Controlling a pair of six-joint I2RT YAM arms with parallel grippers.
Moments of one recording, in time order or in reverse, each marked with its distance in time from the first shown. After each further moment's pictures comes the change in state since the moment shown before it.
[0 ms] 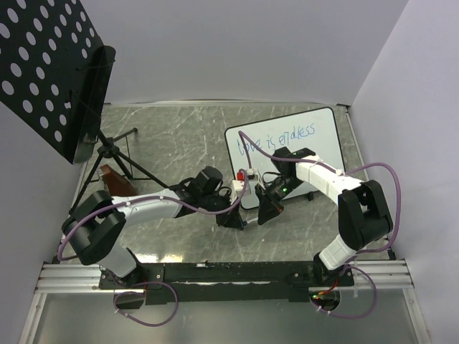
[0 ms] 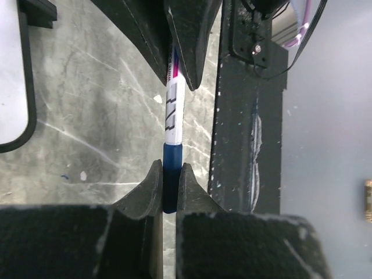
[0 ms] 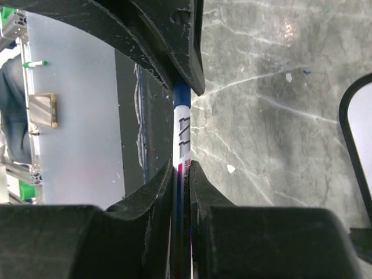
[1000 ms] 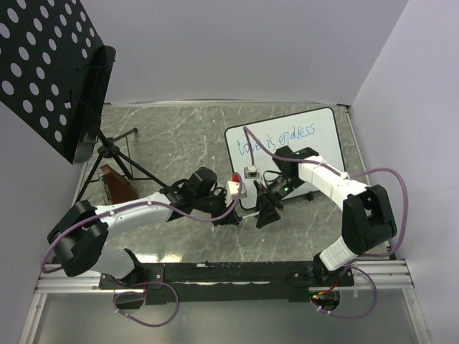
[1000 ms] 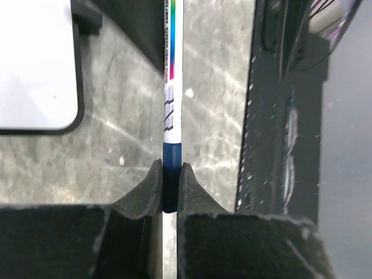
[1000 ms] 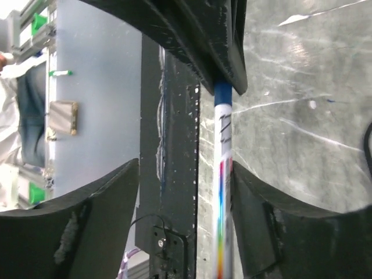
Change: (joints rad) left arm -0.008 -0.120 -0.031 -0.054 -0.135 0.116; right arm 0.001 -0.029 0.010 -0.046 -0.090 -0.025
